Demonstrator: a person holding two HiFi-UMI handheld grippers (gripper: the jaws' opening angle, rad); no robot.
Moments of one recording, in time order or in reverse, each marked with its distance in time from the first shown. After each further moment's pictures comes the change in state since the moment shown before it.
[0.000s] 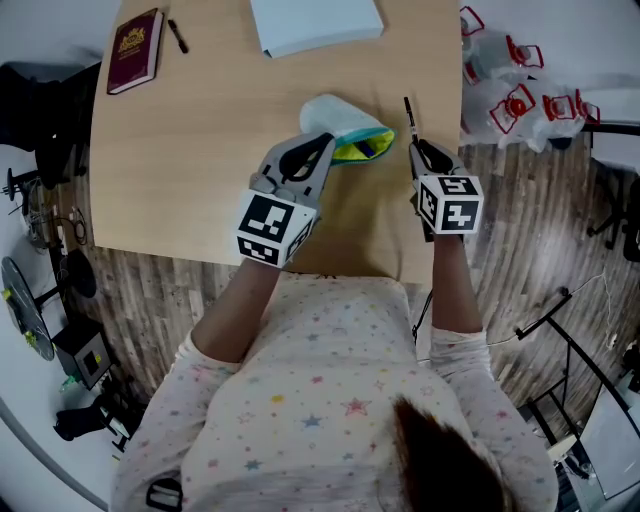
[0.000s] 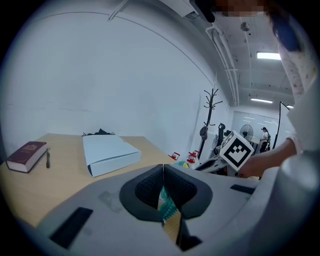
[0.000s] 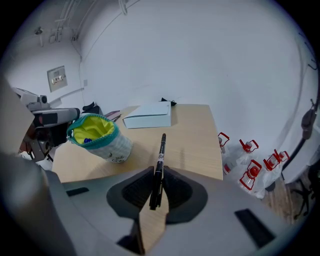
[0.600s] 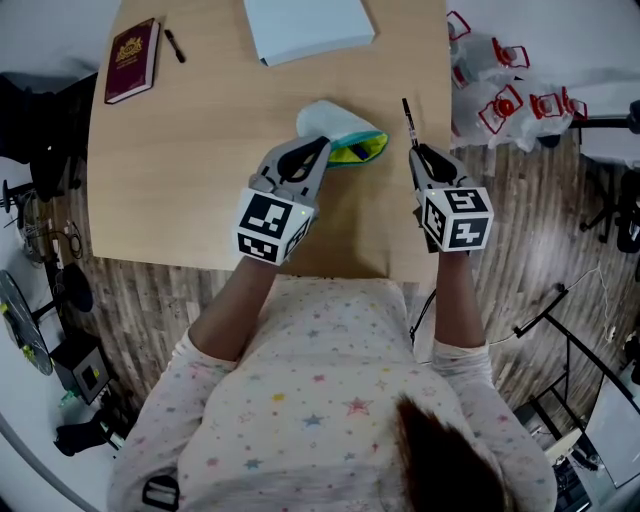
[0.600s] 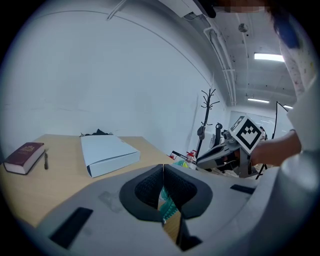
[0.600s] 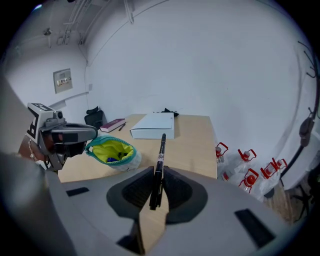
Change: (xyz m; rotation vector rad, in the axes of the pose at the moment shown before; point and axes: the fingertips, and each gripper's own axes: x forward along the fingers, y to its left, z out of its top) left arm -0.004 0.001 -0.003 0.018 0.002 -0.030; right arm -0.047 0.017 0.030 -0.034 -0.075 0.003
